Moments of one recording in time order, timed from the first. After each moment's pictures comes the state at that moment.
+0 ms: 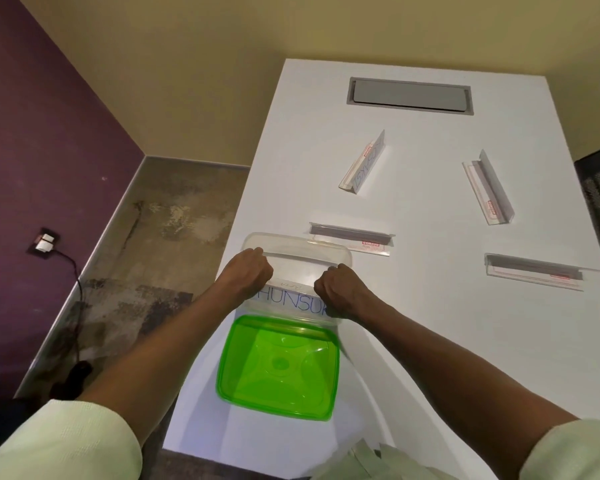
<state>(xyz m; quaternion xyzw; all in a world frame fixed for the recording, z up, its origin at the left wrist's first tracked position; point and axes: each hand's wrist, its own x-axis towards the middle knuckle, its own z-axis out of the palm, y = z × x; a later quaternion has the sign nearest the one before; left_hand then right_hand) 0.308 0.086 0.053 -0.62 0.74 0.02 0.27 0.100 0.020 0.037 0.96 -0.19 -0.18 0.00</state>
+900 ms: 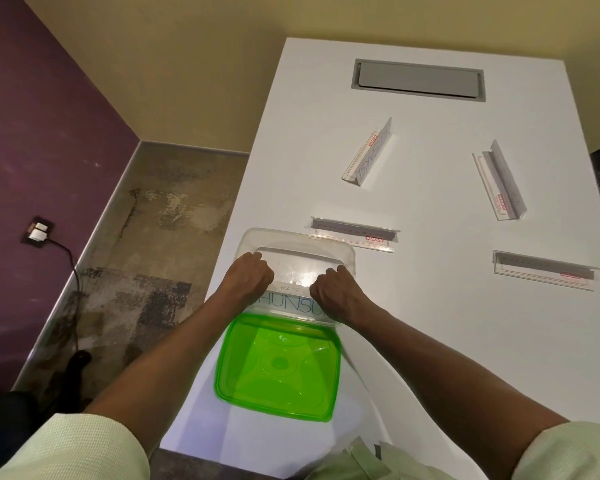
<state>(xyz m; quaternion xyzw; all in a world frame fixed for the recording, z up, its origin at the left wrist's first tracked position) 0.303 0.093 0.039 -0.59 0.78 -0.03 0.22 0.106 0.027 0.024 0.97 -0.18 -0.16 0.02</state>
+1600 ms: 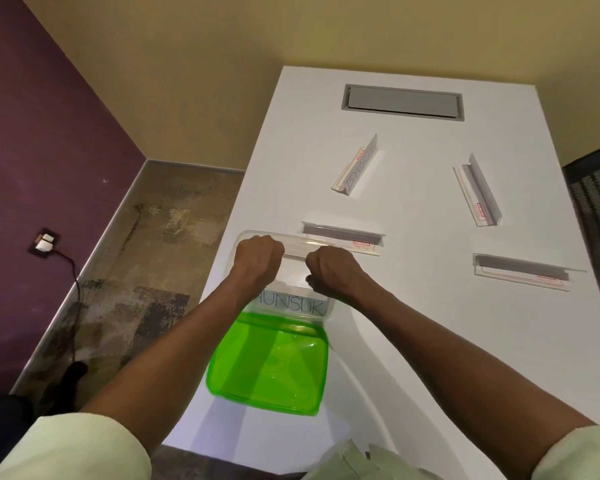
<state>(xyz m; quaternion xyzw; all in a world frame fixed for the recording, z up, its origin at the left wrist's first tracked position) 0.256 0.068 0.084 -0.75 0.64 0.02 0.17 0.099 0.012 0.077 0.95 -0.29 -0.04 -0.09</state>
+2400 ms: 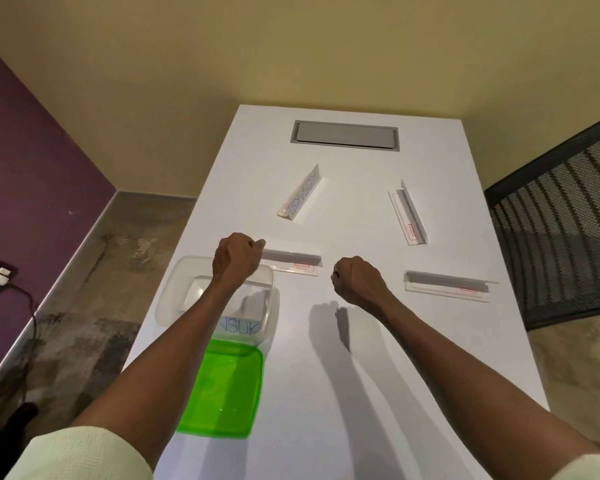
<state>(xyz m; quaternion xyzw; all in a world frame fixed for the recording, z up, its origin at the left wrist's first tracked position) 0.171 -0.001 0.102 -0.87 0.39 0.20 -0.21 -0.066 -0.055 0.080 0.88 -0.46 0.02 -0.13</state>
